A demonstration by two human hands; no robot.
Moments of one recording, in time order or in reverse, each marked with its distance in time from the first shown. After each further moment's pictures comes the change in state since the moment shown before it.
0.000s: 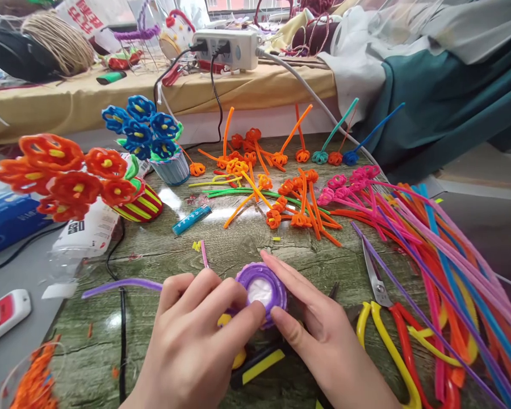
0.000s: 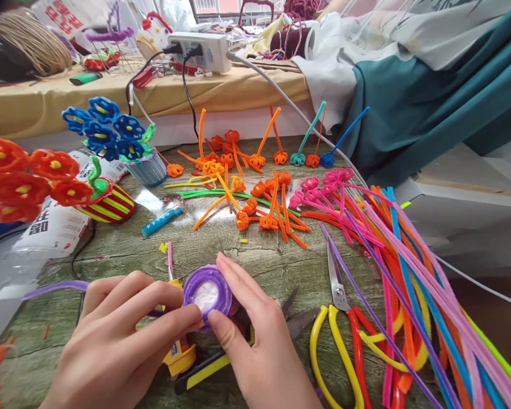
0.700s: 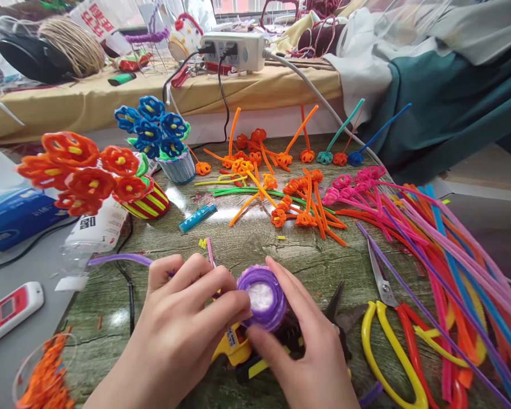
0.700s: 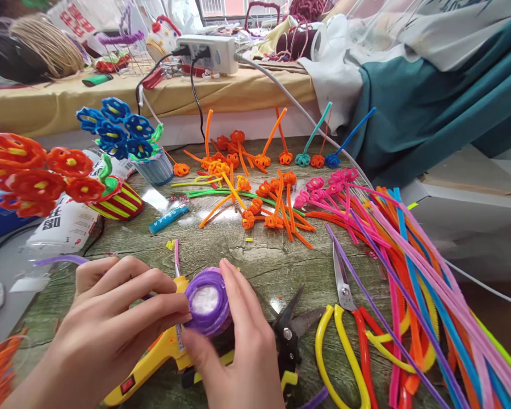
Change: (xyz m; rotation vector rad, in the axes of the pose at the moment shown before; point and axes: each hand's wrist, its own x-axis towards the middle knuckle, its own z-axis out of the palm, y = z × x) left_hand 0.002 -0.022 -0.015 -0.044 -0.084 0.039; right_hand -0.013 0.009 0.044 -0.298 0.319 -0.139
